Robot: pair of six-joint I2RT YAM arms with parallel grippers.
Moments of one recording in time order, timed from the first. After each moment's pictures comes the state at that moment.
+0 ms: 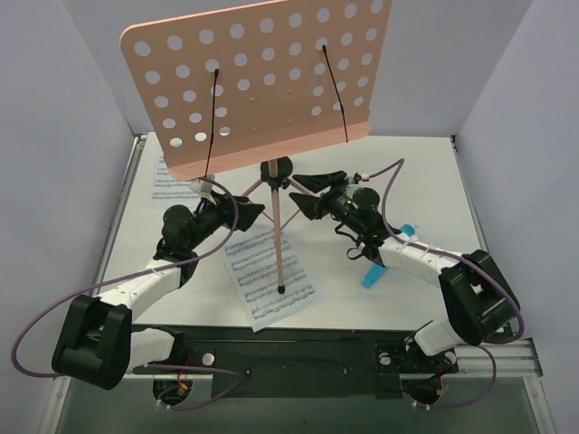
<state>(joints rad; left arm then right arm) -0.31 1.22 0.51 0.77 0.45 -0.56 0.58 1.49 0.75 0.71 -0.15 1.87</state>
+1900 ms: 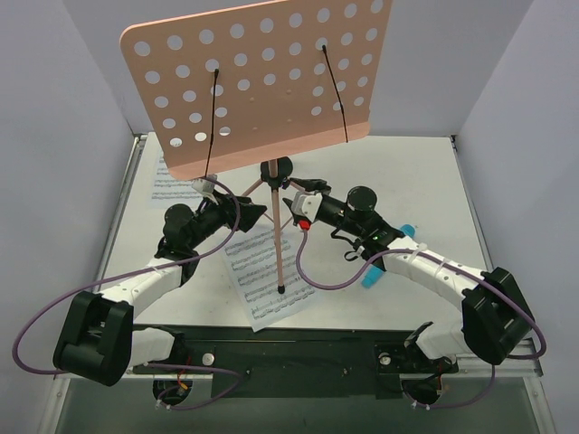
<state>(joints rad) -0.31 1.24 0.52 0.78 0.48 -0.56 0.67 1.35 0.81 0.56 -0.39 -0.79</state>
